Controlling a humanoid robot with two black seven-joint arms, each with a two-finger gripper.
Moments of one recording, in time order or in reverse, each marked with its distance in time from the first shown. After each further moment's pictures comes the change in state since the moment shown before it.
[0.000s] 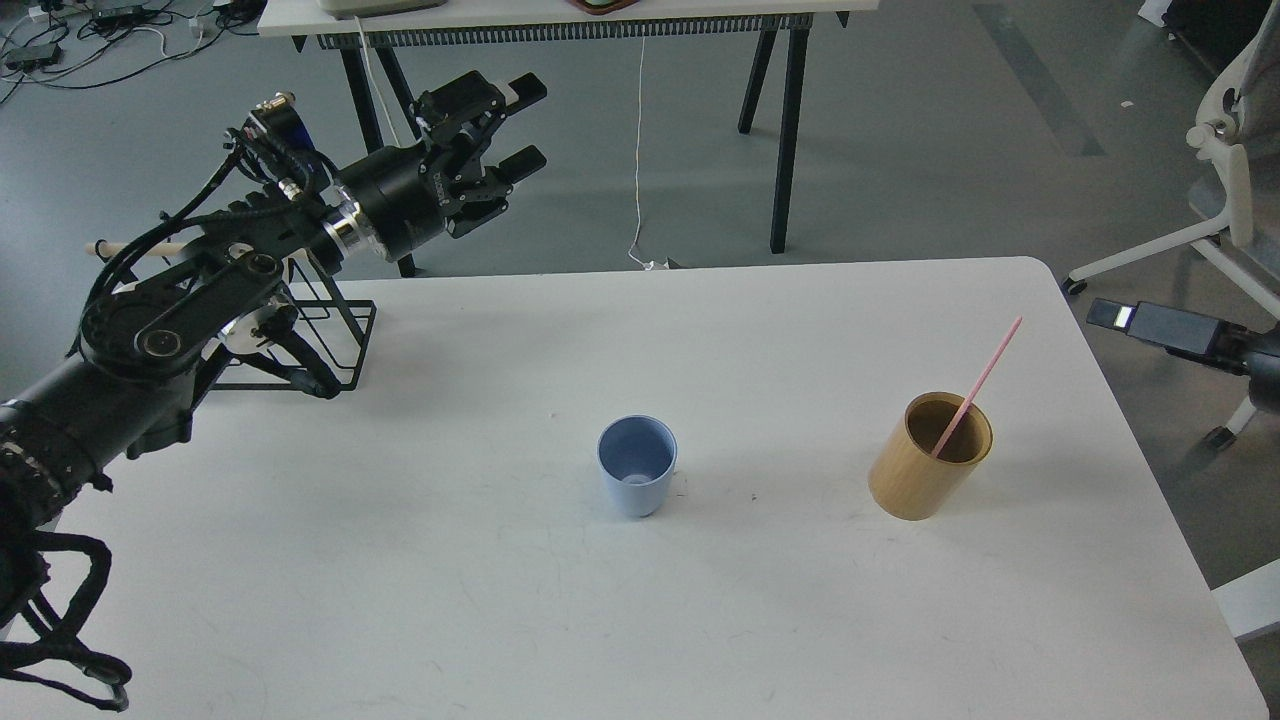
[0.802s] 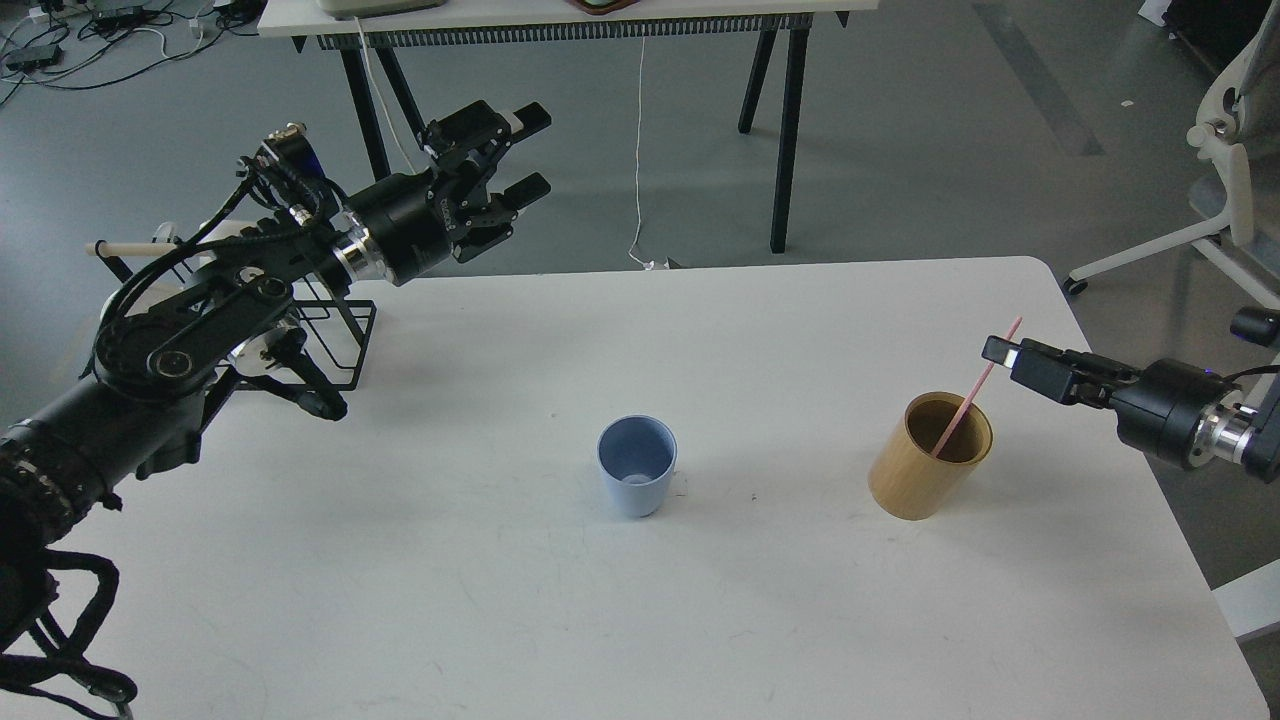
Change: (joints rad) left arm 0.039 -0.014 0.000 0.001 -0.001 0.000 0.000; right arm 0.024 0.184 -0.113 -0.031 -0.046 -0.212 0.000
